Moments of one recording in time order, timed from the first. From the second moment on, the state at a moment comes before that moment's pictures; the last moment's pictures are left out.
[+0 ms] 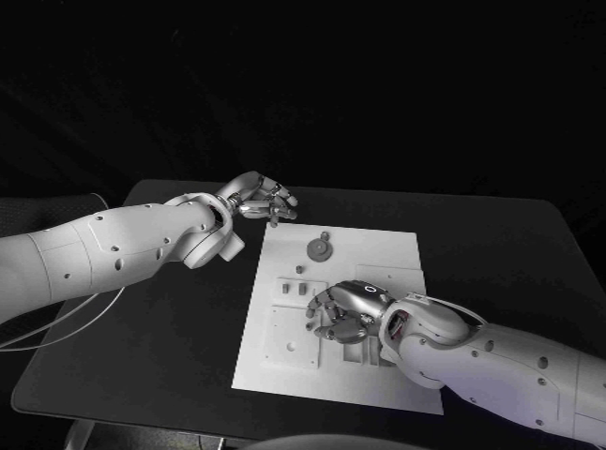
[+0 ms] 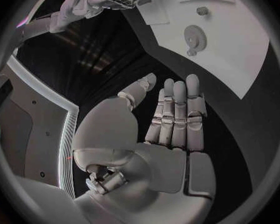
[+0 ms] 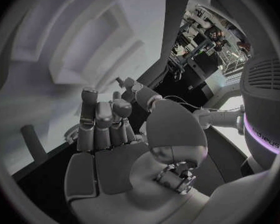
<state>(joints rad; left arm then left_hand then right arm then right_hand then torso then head) 1.27 -0.80 -0.15 1.27 -0.65 -0.30 0.24 1.12 -0.10 0.49 -0.29 0.19 0.89 0.17 0.22 0.52 1.11 0.08 0.37 0.47 0.96 0.00 0.89 0.73 0.05 1.05 -0.09 0.46 1.06 1.01 -0.53 -0.15 1.42 -1.48 -0.31 0.02 1.07 -0.09 0.60 -0.29 0.13 0.85 0.15 0.18 0.54 1.18 0.04 1.28 0.84 1.14 -0.07 1.46 0.94 0.25 1.11 0.00 0.87 1.31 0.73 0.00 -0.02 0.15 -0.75</state>
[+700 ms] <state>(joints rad) 1.27 -0.81 -0.15 1.27 -0.65 -0.30 0.24 1.12 -0.10 0.49 -0.29 0.19 0.89 0.17 0.22 0.52 1.11 0.08 0.37 0.47 0.96 0.00 0.89 0.73 0.05 1.06 -0.09 0.46 1.06 1.09 -0.70 -0.06 1.52 -1.40 -0.32 -0.01 1.07 -0.09 0.59 -0.29 0.14 0.86 0.15 0.19 0.53 1.18 0.04 1.28 0.84 1.15 -0.06 1.46 0.94 0.25 1.11 0.00 0.87 1.31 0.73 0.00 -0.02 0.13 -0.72</state>
